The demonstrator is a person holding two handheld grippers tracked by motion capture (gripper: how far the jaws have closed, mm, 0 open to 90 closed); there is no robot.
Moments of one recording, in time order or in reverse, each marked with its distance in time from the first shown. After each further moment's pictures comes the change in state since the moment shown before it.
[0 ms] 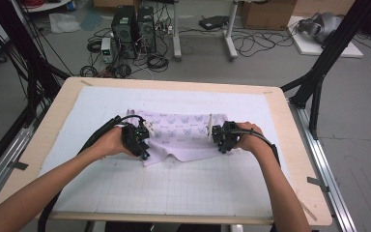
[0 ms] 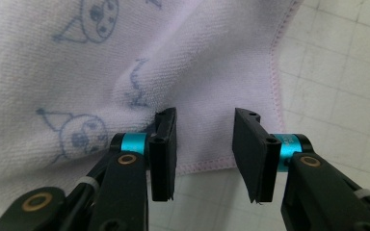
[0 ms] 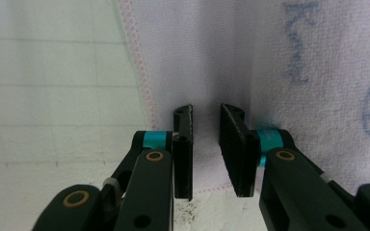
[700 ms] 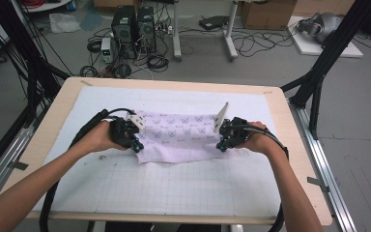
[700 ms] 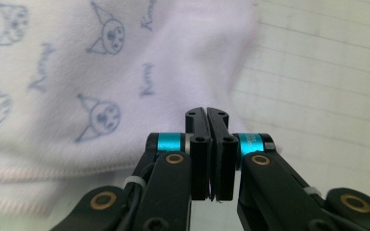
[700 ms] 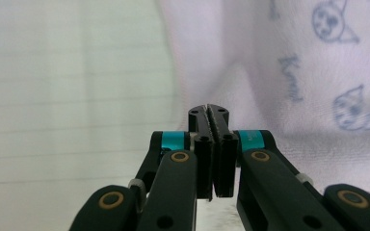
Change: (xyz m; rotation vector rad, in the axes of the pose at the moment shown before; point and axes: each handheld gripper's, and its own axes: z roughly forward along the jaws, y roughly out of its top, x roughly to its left) left arm -0.006 -0.022 -0.059 -0.114 -0.028 0.082; right arm 0.021 -0.017 -0.053 -0.288 0.078 0.123
